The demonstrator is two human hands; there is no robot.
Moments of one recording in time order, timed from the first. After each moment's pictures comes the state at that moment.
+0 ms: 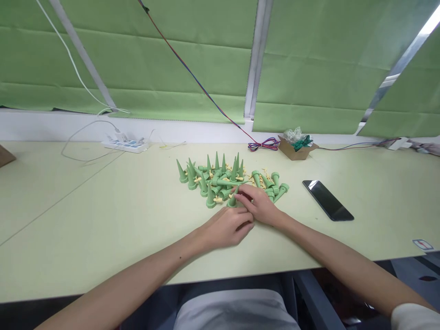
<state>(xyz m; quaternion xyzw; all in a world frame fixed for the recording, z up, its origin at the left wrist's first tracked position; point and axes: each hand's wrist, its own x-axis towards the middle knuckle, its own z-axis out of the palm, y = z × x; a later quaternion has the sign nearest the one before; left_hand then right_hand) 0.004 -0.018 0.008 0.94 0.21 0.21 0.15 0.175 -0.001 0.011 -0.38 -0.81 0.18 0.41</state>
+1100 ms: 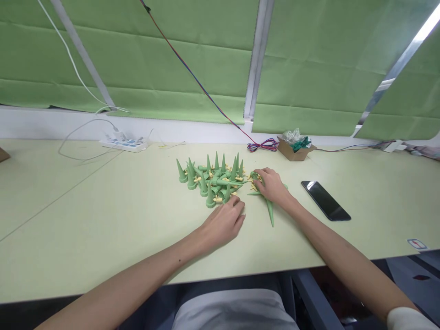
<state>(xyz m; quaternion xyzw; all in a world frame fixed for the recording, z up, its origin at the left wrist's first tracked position) 0.002 -0.022 0.015 0.91 0.38 0.15 0.13 0.230 0.048 0.008 -0.62 -0.76 -0.04 0.20</state>
